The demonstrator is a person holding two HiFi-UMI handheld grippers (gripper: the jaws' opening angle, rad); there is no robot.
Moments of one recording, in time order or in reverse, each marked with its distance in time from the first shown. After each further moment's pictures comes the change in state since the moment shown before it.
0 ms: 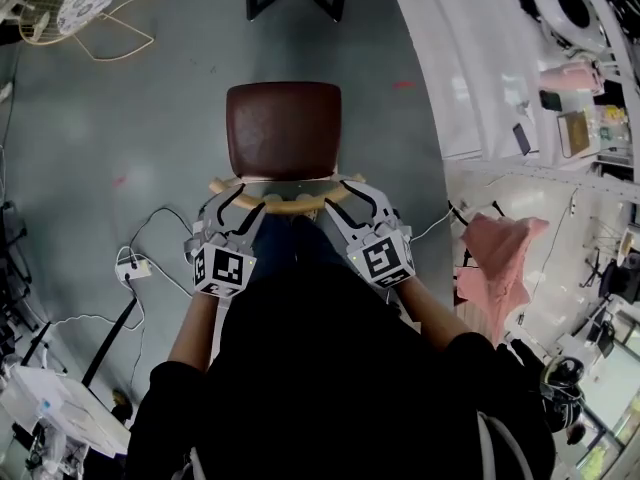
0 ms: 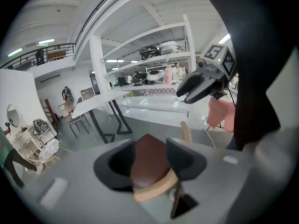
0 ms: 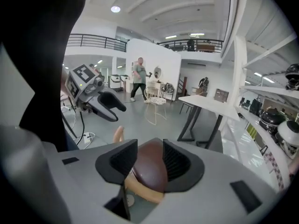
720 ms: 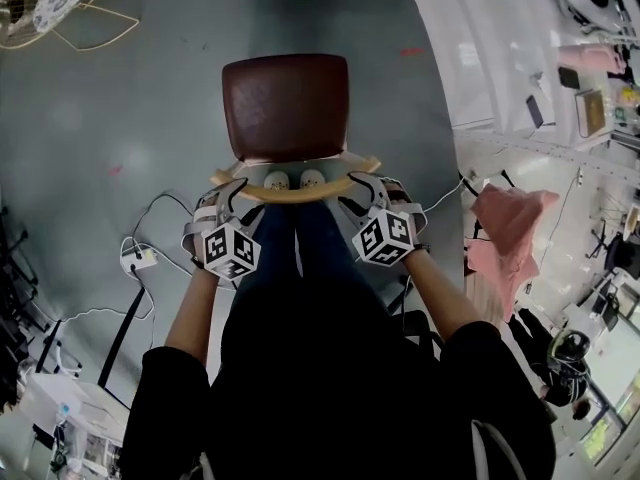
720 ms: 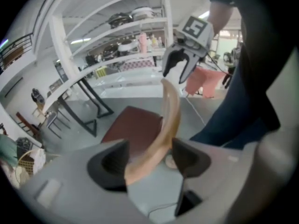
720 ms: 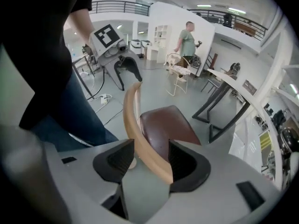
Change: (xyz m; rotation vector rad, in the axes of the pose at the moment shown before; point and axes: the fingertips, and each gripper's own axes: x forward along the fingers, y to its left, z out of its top) left arm 0.034 -0.035 -0.112 0.245 0.306 -0.246; right arm 0.042 0.046 -0.117 -0.238 0.391 0.194
